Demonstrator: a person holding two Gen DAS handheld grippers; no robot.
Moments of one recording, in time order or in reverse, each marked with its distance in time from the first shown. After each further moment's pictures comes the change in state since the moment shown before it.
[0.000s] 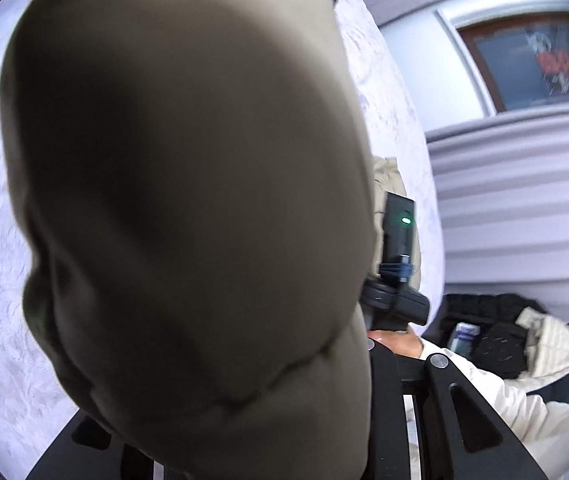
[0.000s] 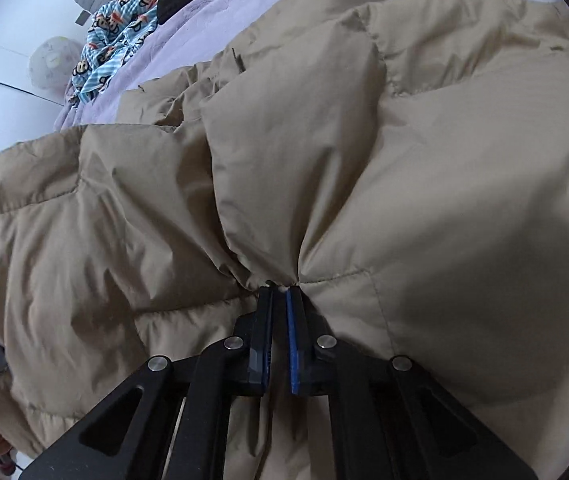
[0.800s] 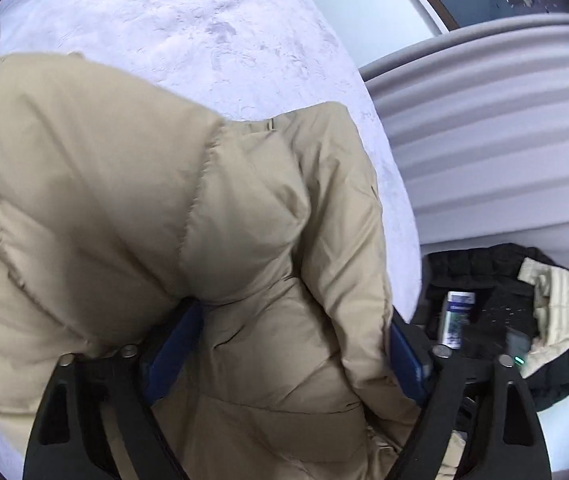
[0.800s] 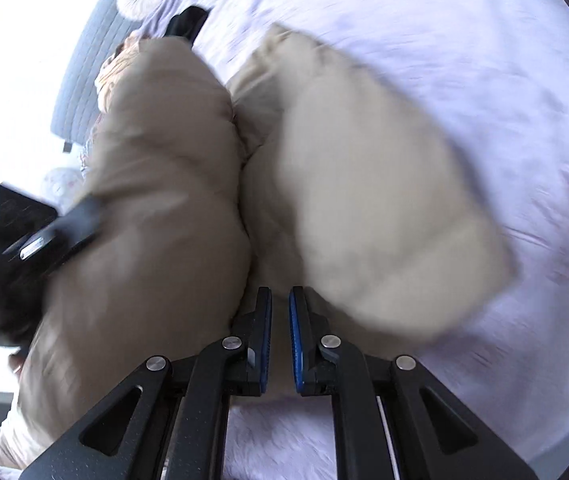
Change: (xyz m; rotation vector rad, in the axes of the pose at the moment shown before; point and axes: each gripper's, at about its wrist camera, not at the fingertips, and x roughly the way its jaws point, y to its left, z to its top) left arm 0.179 -0.169 0.056 0.228 0.107 -0.114; right arm -0.166 -0.159 -0.104 0.370 -0.215 0.112
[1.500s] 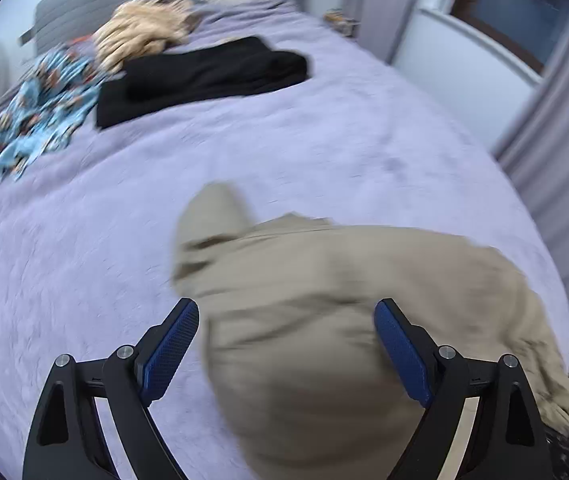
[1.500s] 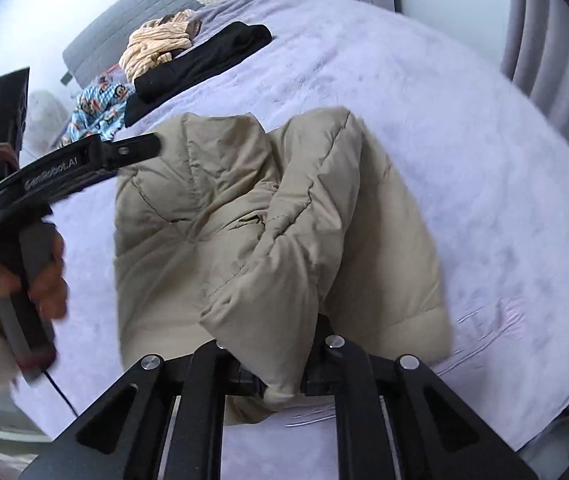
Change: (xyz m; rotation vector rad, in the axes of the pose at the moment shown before) left arm -0.079 0.064 0.007 0.020 -0.385 0.621; right arm -0.006 0.093 -0.011 -0.439 -0.161 -0.307
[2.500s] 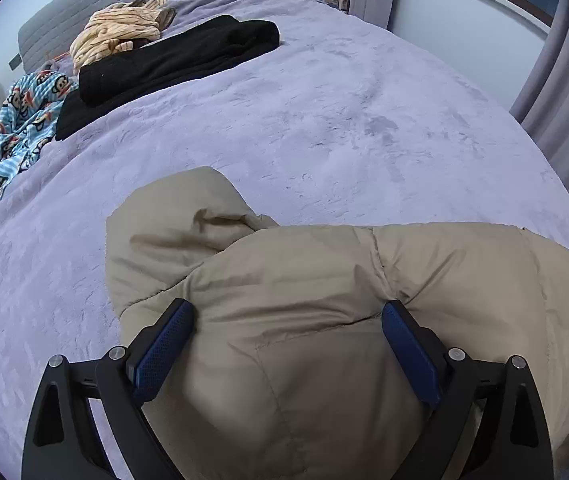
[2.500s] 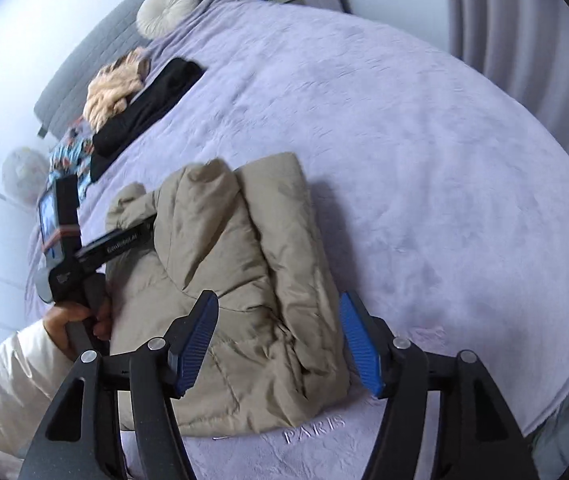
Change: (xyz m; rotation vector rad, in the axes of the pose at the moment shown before) left arm 0.078 -0.113 -0.008 0.100 0.036 0.107; right arm 0.028 -0.118 0.048 0.164 0.043 0.058
